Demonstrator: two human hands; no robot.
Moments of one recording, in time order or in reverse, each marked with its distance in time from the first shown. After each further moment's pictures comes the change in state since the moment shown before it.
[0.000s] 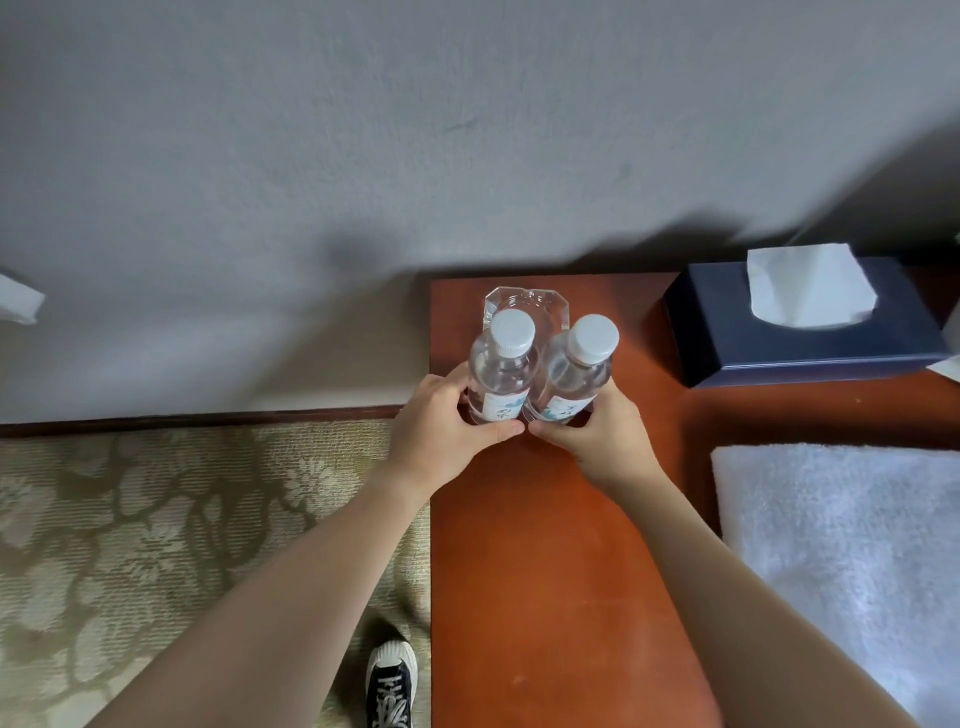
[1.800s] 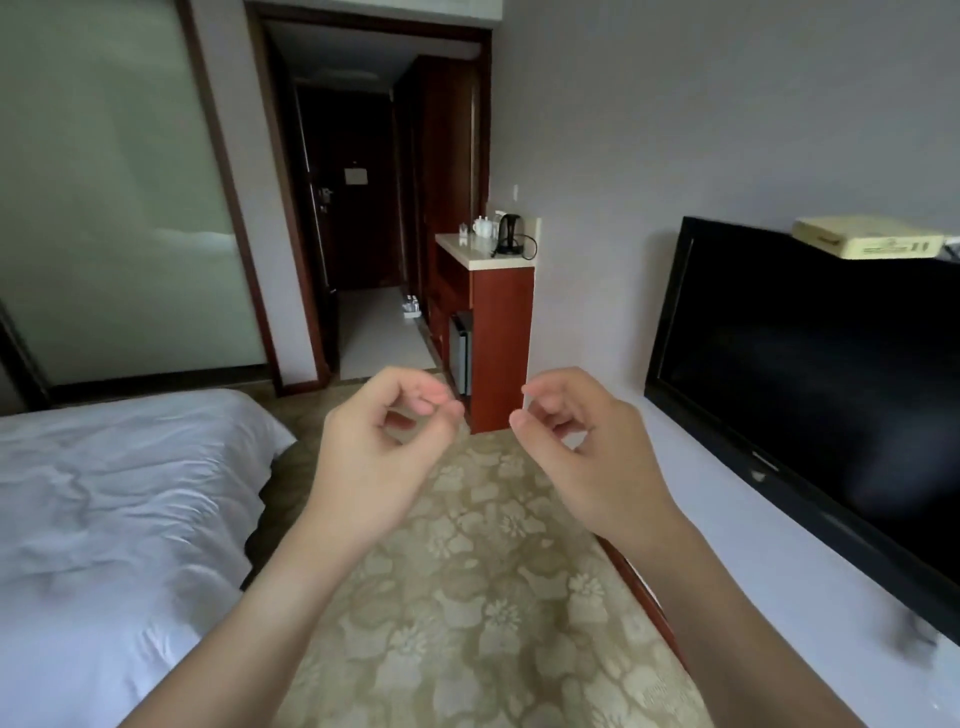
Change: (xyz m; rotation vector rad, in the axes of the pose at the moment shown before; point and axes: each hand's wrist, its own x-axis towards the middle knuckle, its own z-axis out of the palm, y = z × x) left_hand -0.797 0.019 -0.686 0.093 1.592 -0.178; right_hand -0.656 -0.688 0.376 0.337 -0.968 -1.283
